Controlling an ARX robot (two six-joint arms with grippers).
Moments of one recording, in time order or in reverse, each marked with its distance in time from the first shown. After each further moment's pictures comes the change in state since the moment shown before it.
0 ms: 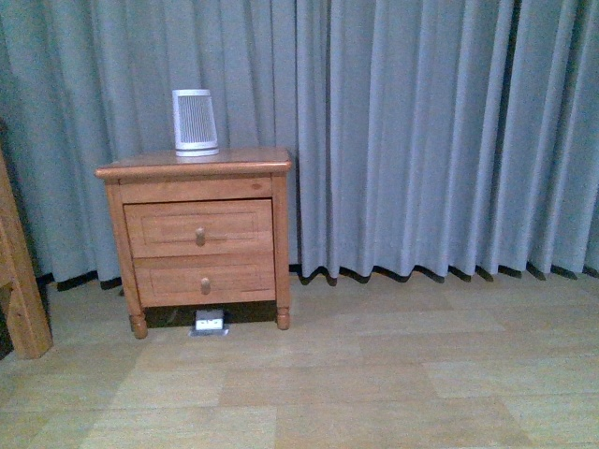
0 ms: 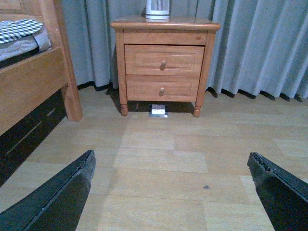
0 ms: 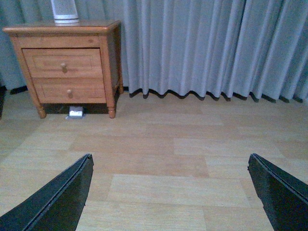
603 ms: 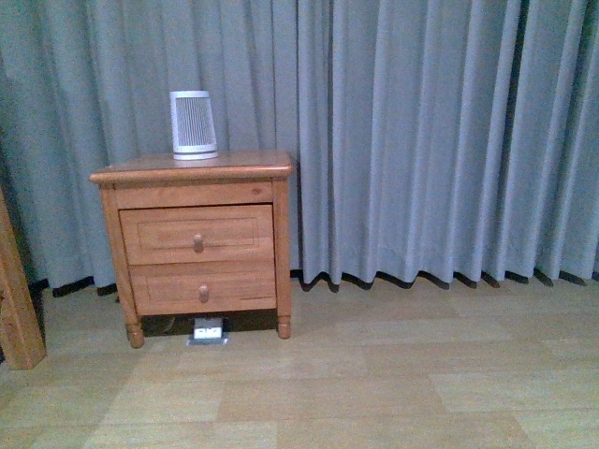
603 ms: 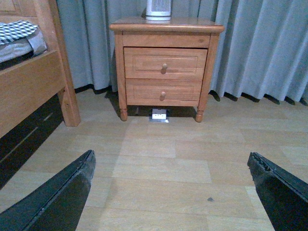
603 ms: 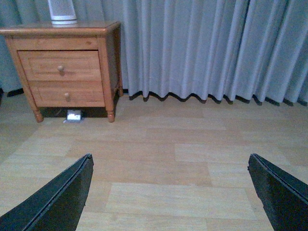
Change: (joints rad) left arm 0.000 0.000 0.000 0.000 0.000 0.000; right arm 0.000 0.000 0.000 0.000 0.000 0.000
